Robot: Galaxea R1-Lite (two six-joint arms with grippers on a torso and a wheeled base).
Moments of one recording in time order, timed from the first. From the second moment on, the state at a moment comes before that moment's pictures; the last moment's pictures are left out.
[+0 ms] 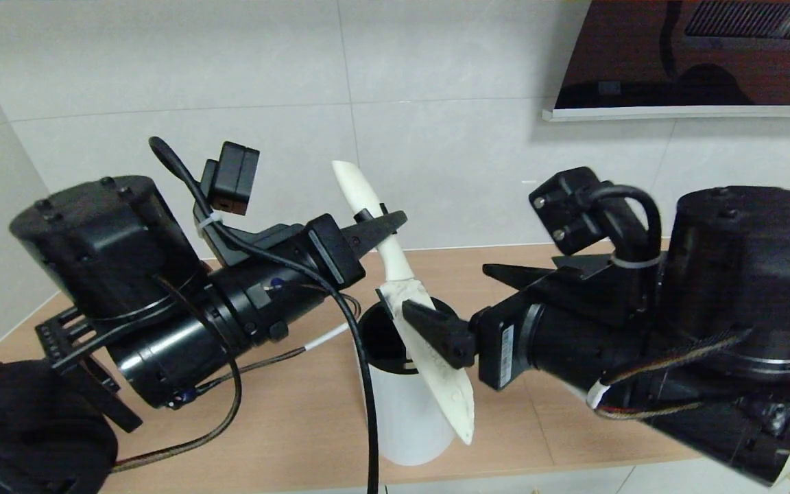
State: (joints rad) left arm -0.64 1.61 -0.73 -1.00 -0.11 -0.67; right arm 0.96 1.60 -0.89 -0.62 -0.25 0.12
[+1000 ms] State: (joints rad) left arm -0.78 1.67 -0.91 -1.08 0.68 0.04; right arm 0.68 1.53 -0.90 -0.62 -0.18 0.13
